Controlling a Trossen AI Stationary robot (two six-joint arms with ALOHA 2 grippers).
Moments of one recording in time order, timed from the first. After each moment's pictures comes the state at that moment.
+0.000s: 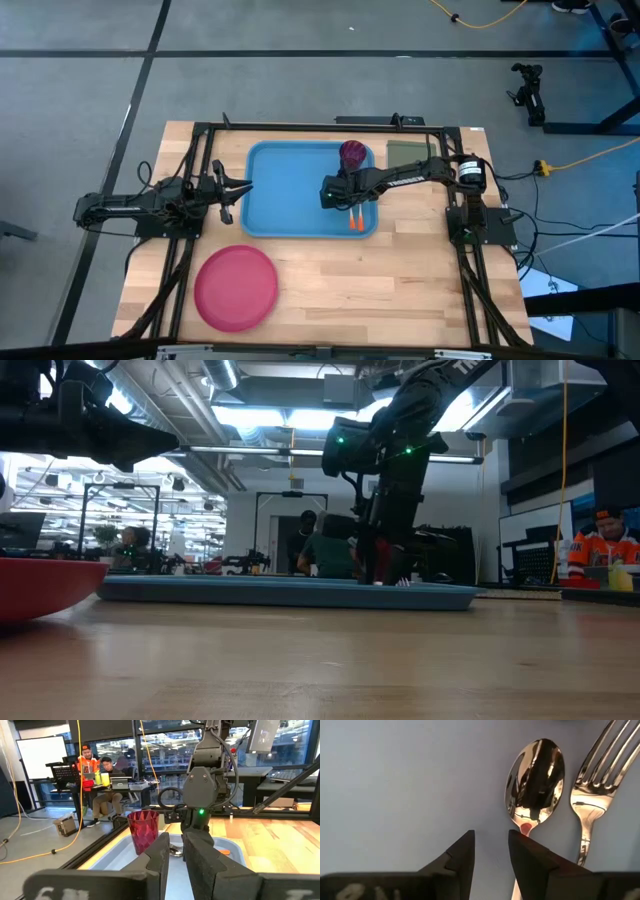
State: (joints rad) left arm 0.07 0.03 0.01 0.15 -0.22 0.06; right arm -0.11 1.99 1.28 -0.62 0.24 1.25
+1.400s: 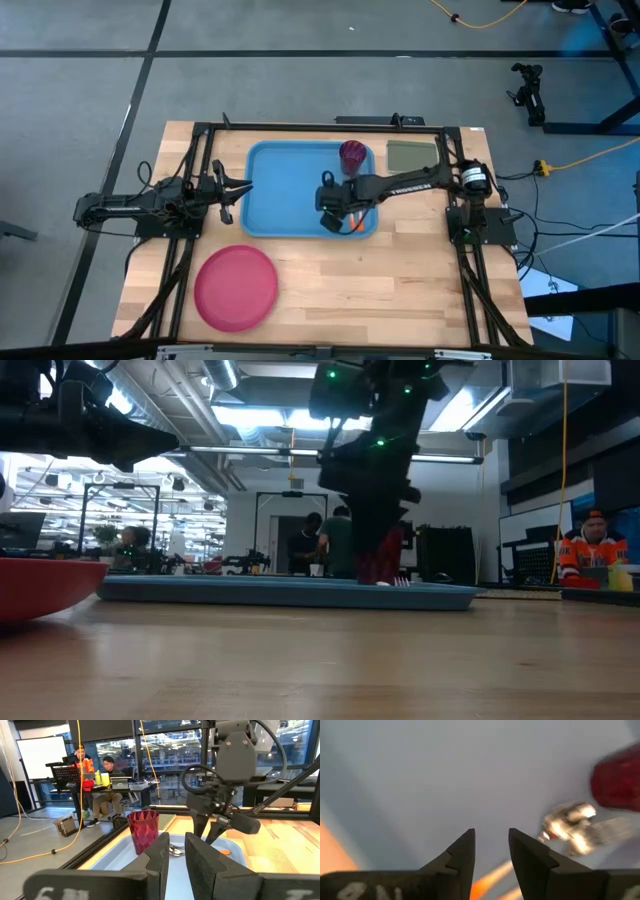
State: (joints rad) left arm 0.07 0.03 0.01 0.15 -0.22 0.06; right arm 0.01 1.96 1.46 -0.82 0.30 0.54
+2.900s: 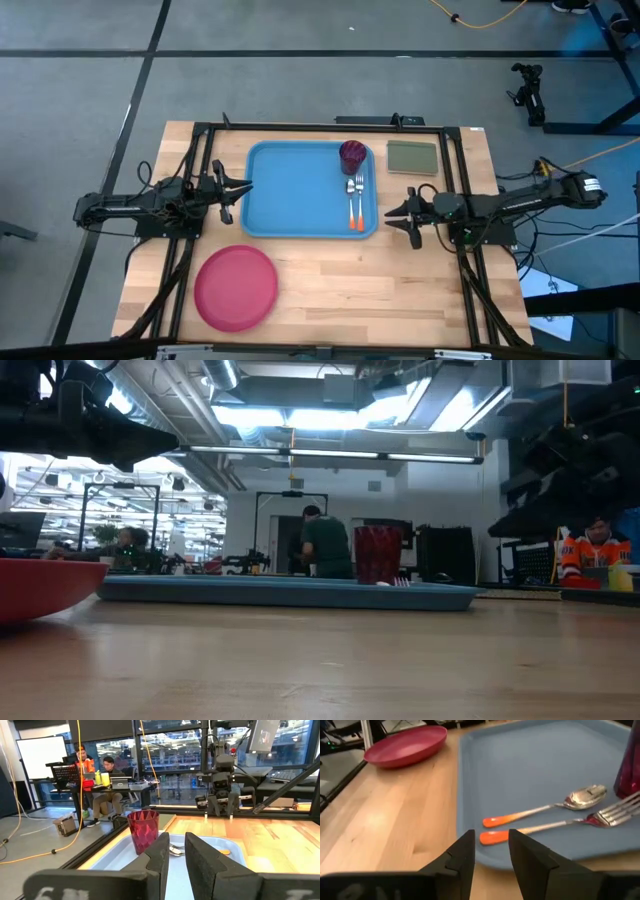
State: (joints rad) left arm 0.07 0.03 0.01 0.15 -0.22 0.06; right arm 0.06 0.72 0.01 0.36 0.05 0.22
